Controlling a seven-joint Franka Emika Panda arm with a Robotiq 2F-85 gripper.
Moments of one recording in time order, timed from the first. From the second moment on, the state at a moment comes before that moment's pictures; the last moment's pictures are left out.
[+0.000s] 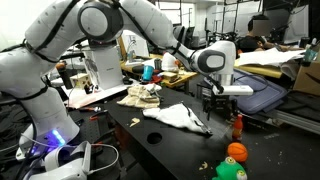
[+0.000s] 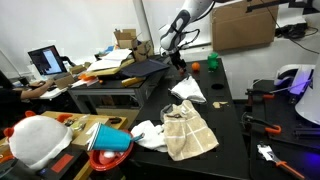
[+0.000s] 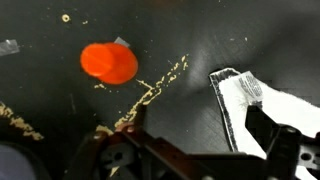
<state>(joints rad) -0.38 0.96 -0.04 -1.26 -0.23 2.13 -1.32</state>
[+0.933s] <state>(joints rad) -0.36 0.84 -0.05 -1.58 -0.26 2.26 -1.34</state>
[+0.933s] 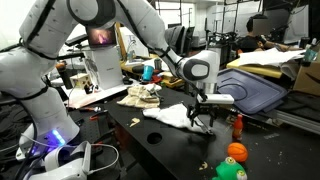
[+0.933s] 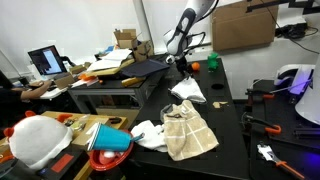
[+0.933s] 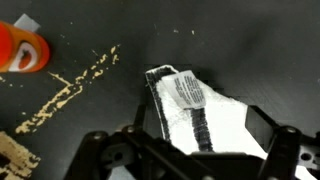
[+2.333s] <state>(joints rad) -0.37 0.83 -0.09 -1.64 -0.27 2.45 -1.35</state>
